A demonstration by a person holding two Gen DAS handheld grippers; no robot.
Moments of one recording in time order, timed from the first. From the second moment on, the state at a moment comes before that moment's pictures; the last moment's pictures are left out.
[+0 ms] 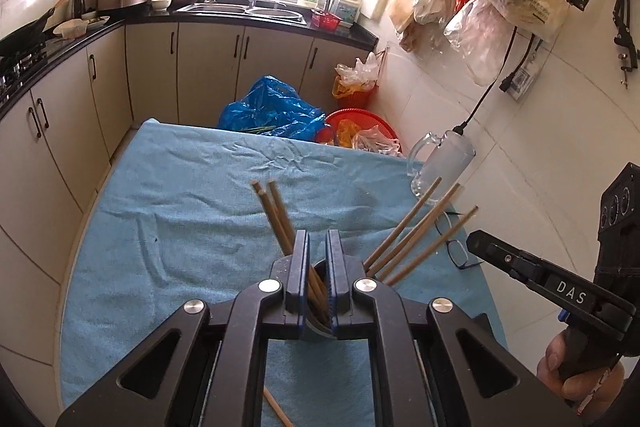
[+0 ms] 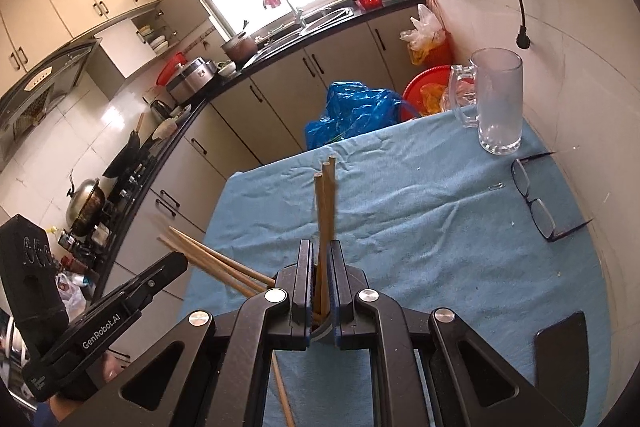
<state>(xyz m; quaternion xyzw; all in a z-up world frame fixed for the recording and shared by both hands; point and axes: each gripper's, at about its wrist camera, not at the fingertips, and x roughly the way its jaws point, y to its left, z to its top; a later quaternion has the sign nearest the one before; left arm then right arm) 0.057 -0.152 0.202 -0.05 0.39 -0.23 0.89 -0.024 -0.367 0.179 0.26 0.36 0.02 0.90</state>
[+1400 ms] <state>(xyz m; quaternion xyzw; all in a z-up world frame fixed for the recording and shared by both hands) -0.048 -0.082 0.099 -0.09 0.52 -0.16 0.84 -0.150 -0.400 0.065 0.30 0.47 -0.03 0.83</state>
